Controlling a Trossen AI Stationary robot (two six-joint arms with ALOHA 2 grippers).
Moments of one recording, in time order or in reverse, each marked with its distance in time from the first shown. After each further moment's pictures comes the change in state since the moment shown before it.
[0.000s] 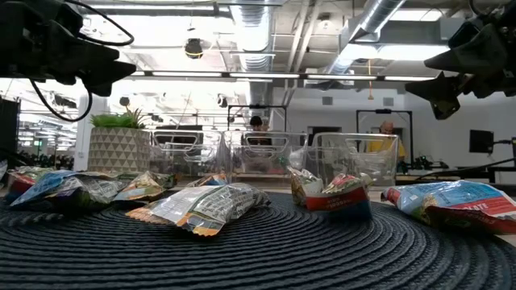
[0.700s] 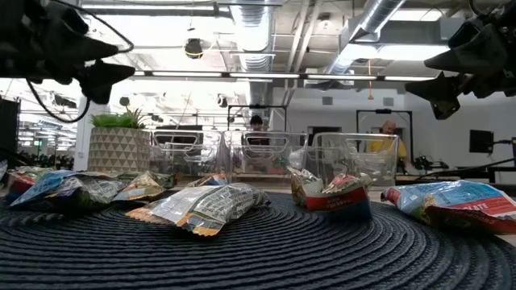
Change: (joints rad) left arm 0.000 0.000 0.000 0.000 0.017 -0.257; right arm 0.000 0.000 0.000 0.000 0.000 0.000
